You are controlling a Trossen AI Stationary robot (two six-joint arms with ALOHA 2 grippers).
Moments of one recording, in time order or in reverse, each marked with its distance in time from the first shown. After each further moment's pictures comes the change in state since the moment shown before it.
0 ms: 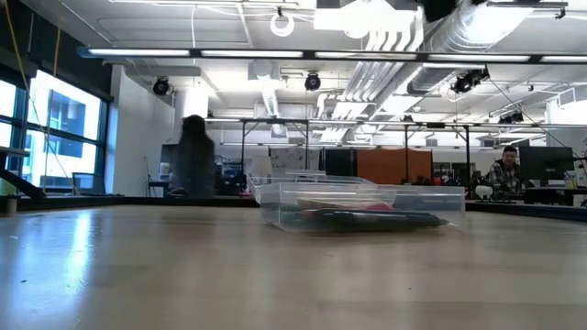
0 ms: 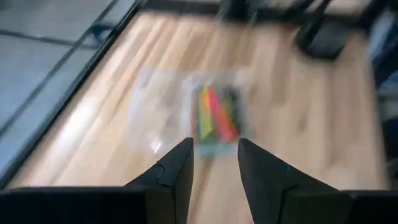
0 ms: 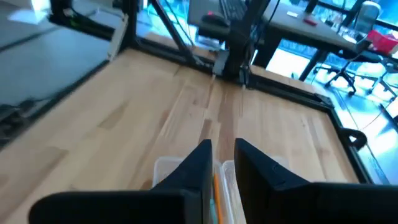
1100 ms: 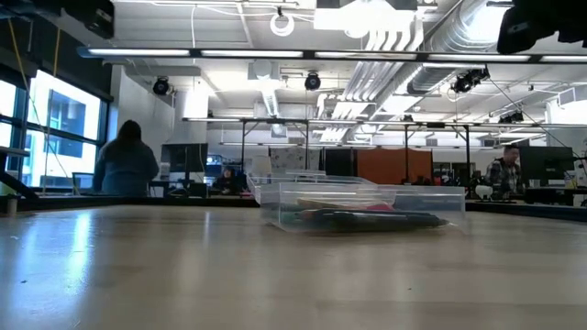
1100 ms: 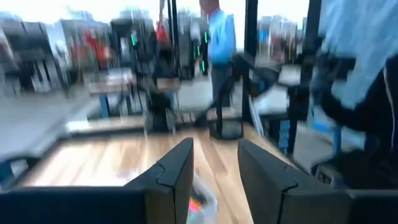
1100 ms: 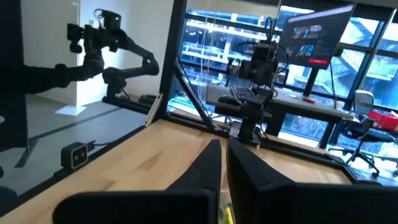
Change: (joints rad) left arm 0.395 -1.124 -1.106 0.888 0.705 0.642; right arm 0.036 -0.926 -0.502 0.000 -0.119 0.044
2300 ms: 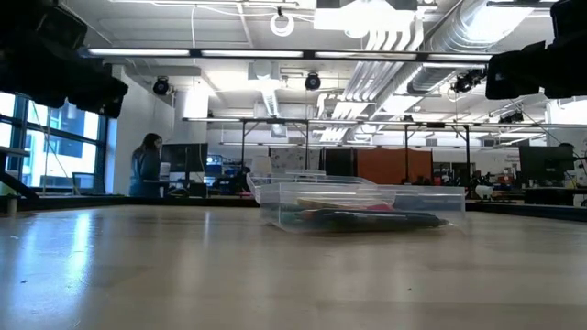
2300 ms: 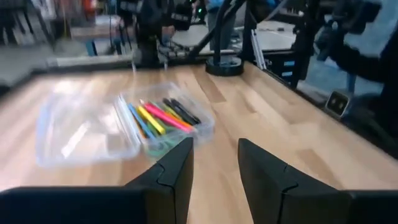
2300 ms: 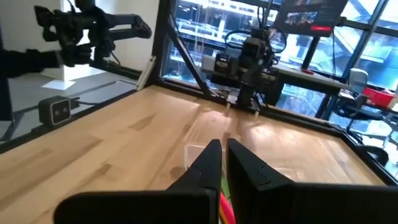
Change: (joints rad) left arm 0.000 -0.010 -0.355 0.177 0.008 -0.008; right arm -0.002 0.036 -0.236 0.169 0.045 -0.025
